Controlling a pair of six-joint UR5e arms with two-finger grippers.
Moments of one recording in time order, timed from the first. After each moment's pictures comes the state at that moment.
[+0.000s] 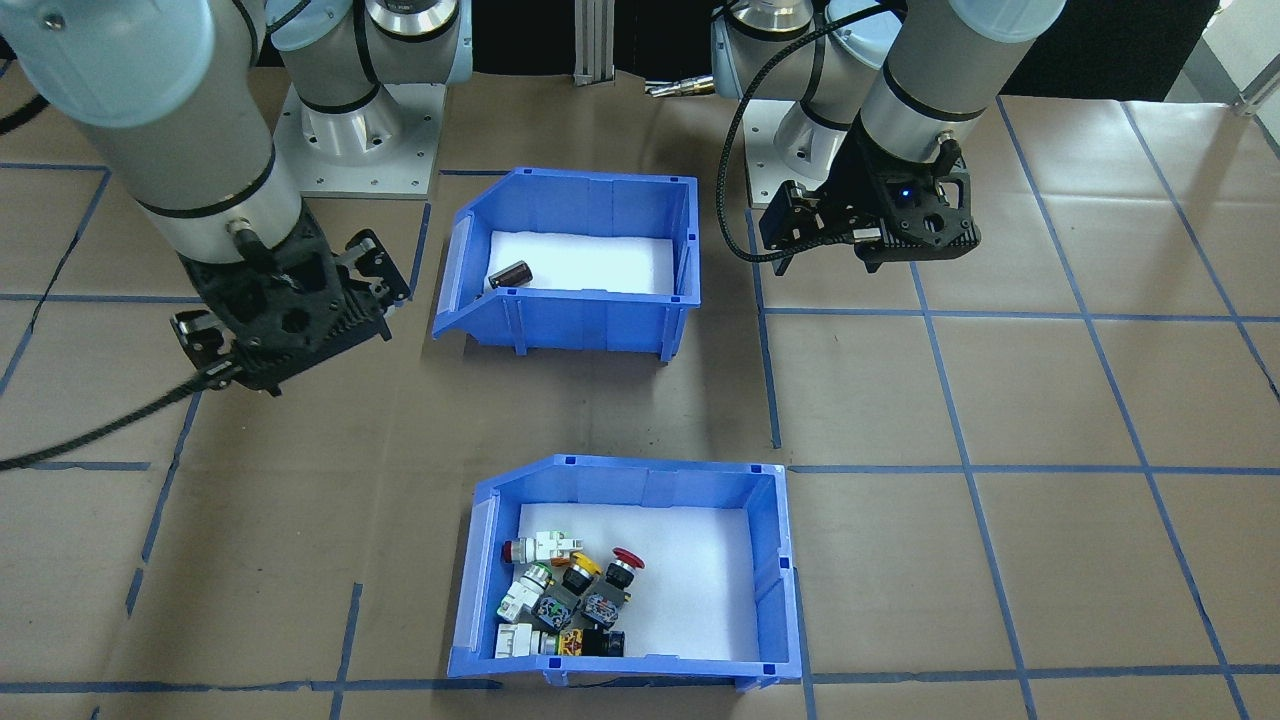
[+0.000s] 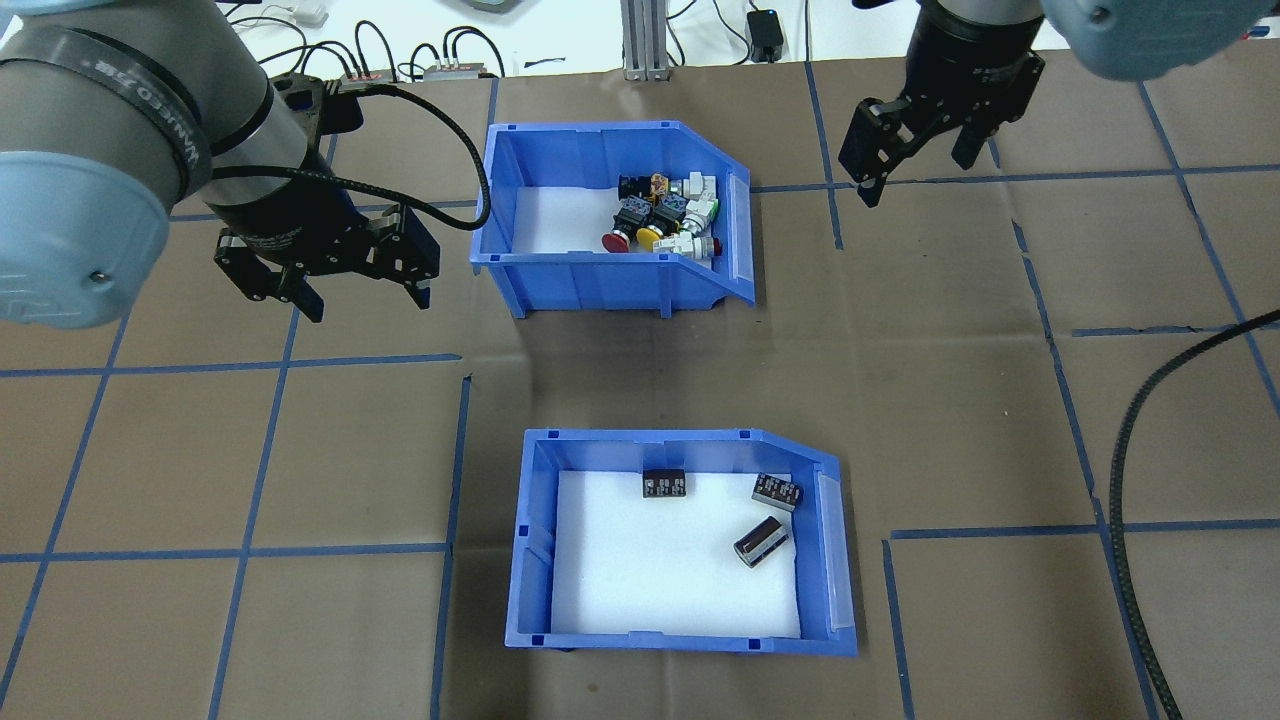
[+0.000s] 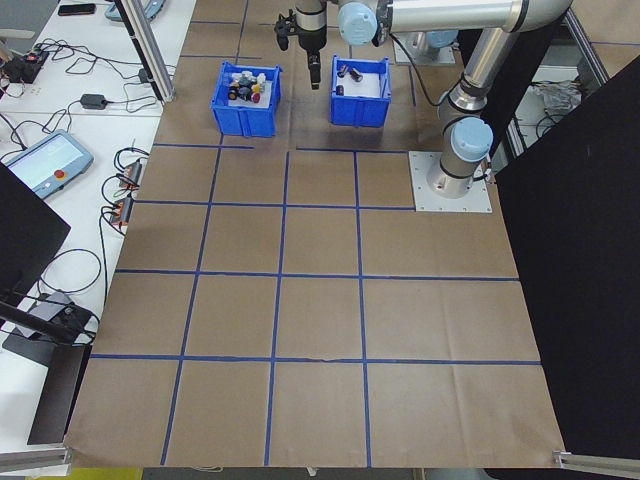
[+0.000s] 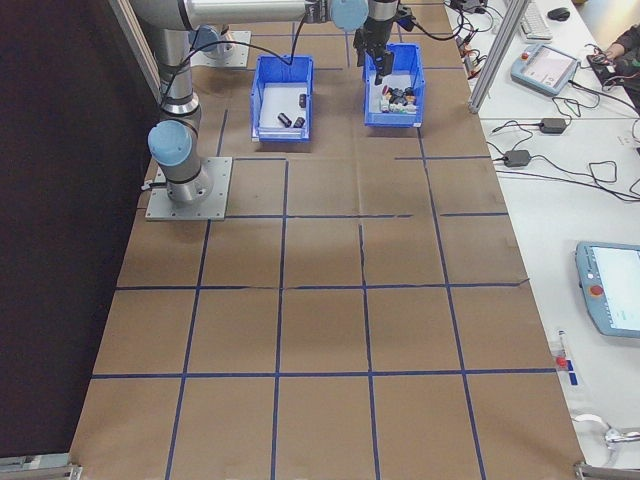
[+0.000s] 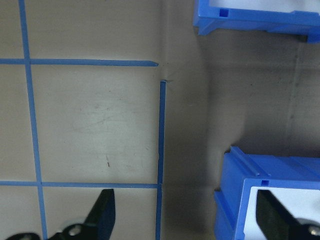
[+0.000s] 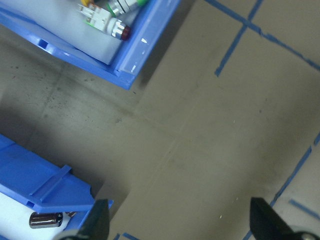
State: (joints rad) left arm -1.58 -1.54 -1.70 -1.51 1.49 -0.13; right arm 1.67 -1.30 1.29 -1.56 -1.59 -0.56
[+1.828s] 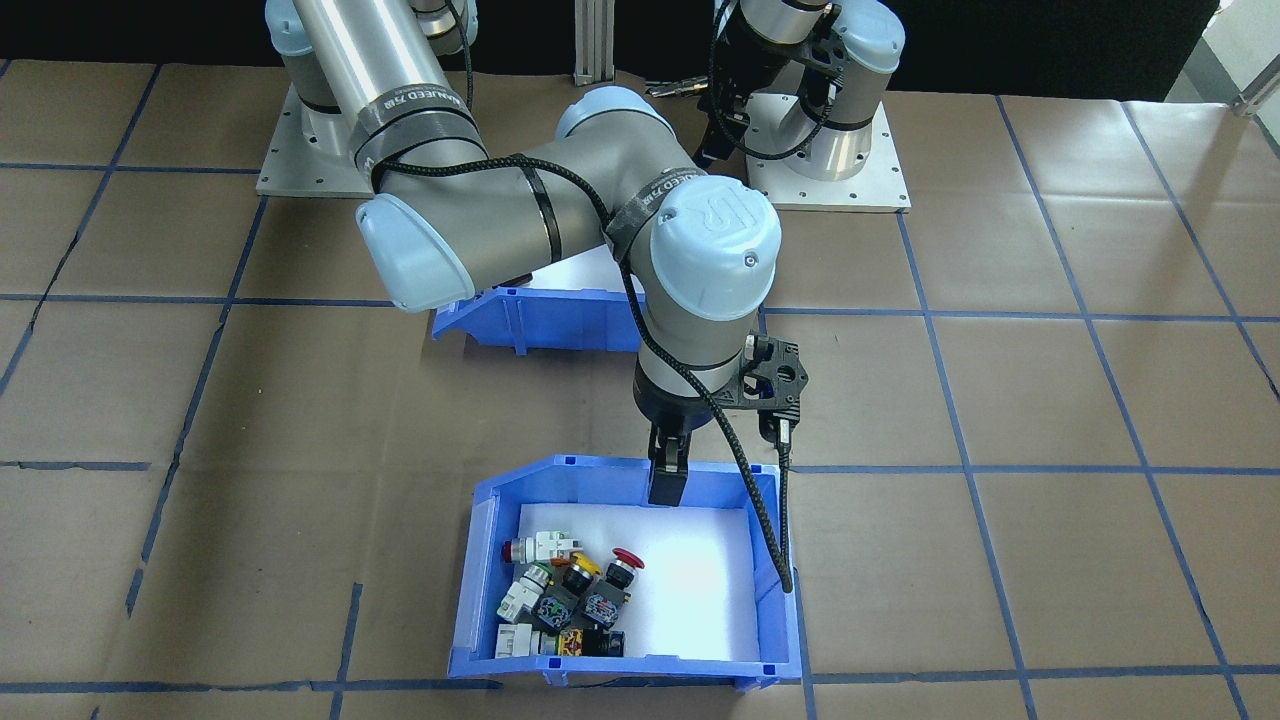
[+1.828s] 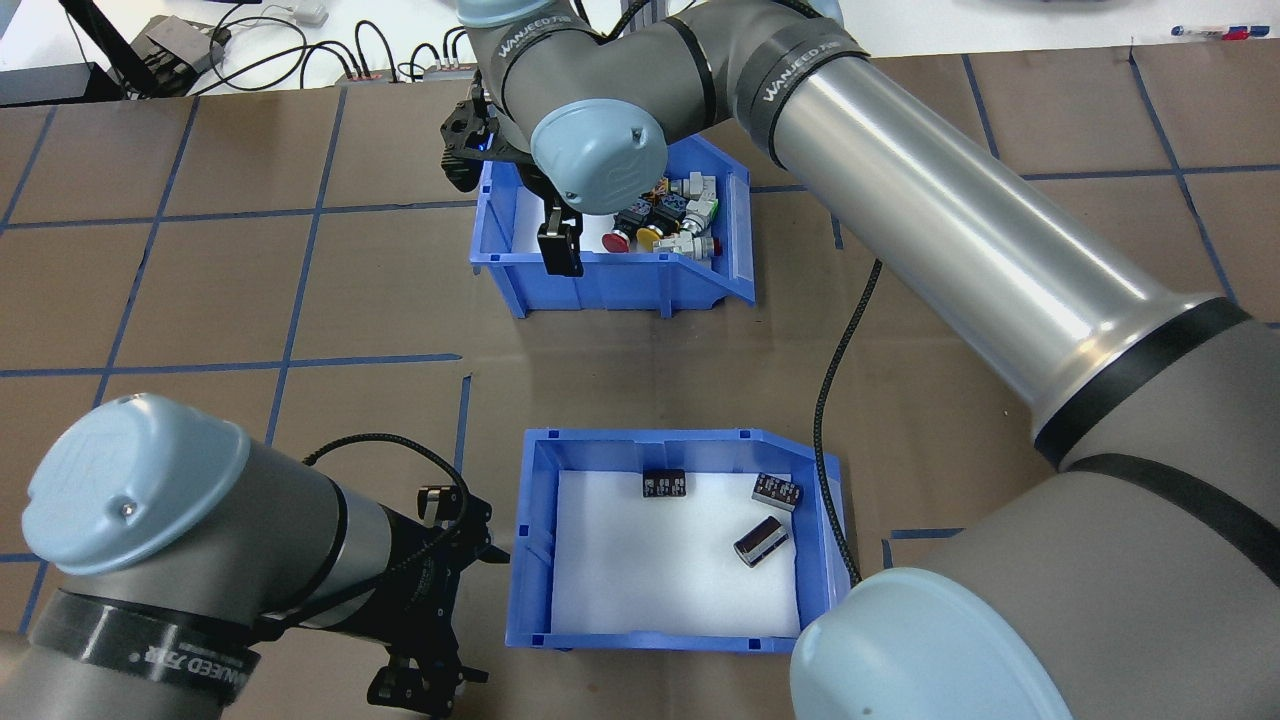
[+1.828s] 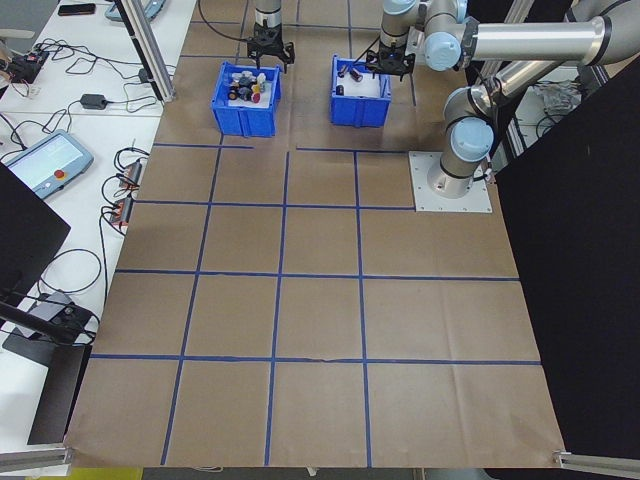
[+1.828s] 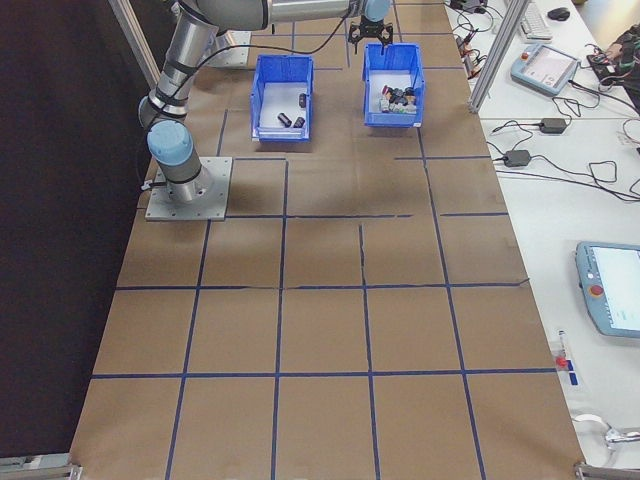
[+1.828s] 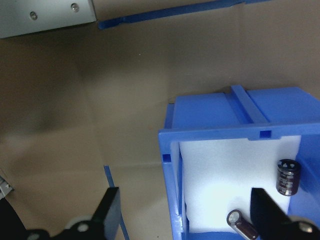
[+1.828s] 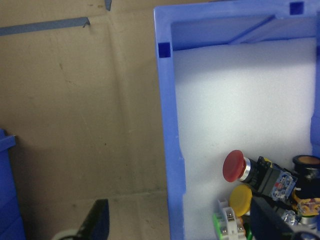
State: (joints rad) left arm -1.74 -1.04 -2.24 -1.50 1.30 -1.64; right arm 2.05 -0.94 1.12 -1.77 -1.60 -0.98
